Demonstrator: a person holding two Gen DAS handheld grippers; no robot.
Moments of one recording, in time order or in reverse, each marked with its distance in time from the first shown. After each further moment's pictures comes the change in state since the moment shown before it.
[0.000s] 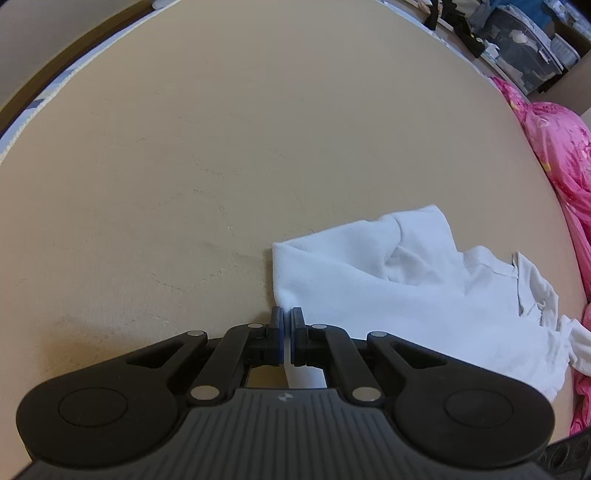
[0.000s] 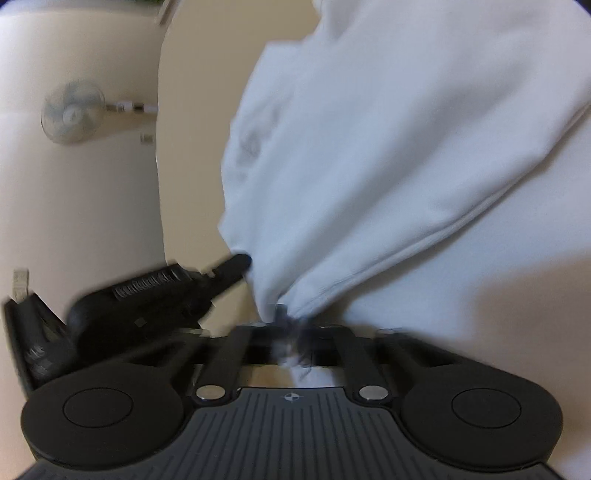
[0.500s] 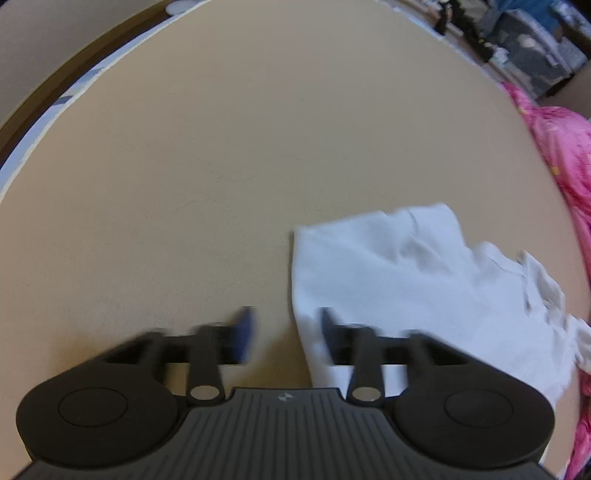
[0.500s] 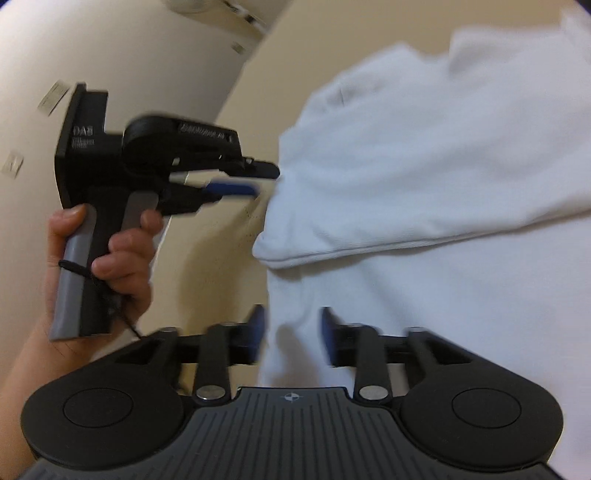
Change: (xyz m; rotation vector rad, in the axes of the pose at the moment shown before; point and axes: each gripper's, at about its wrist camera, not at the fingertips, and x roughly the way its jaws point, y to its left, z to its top) left arm -0.025 0.014 -0.022 -0.007 -0.028 0.016; right arm -0.048 0.010 -0.047 -0.633 0.071 -0.055
